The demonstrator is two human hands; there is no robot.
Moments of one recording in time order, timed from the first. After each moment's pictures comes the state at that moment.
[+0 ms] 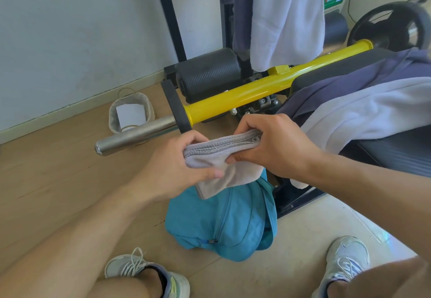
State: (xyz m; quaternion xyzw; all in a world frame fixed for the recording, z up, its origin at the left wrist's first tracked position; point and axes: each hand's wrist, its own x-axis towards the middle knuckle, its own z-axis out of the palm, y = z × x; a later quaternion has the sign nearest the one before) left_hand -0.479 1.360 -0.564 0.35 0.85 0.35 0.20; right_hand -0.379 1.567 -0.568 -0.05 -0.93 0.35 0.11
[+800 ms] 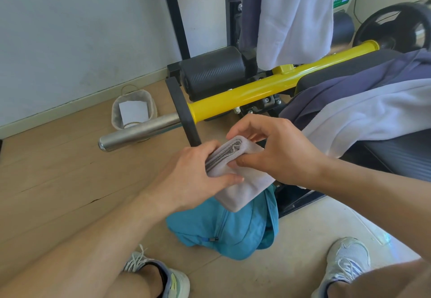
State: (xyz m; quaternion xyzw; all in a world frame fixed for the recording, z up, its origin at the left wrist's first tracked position) left_hand -0.467 1.368 -0.592 0.39 0.87 0.28 0.15; right_hand -0.373 1.558 -0.563 0.00 -0.89 0.45 0.10
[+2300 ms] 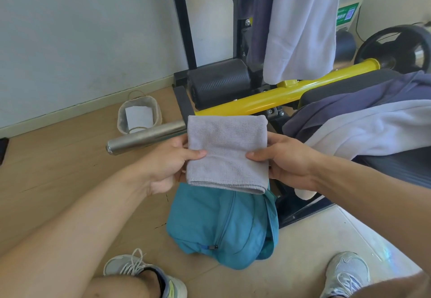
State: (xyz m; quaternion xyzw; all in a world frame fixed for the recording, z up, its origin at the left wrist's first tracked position) left_hand -0.499 1.360 -0.557 0.05 0.70 0.57 0.42; right_hand -0.392 1.572 -0.584 -0.24 -0.55 0.79 -0.10
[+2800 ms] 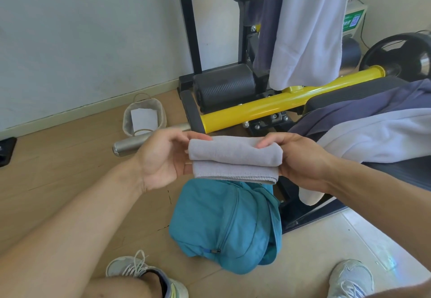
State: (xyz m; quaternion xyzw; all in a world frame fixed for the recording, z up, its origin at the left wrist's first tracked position) left_hand -0.514 1.348 -0.548 0.06 0.59 0.67 0.45; right_hand -0.388 1.576 -0.568 -0.18 -0.60 0.78 -0.08
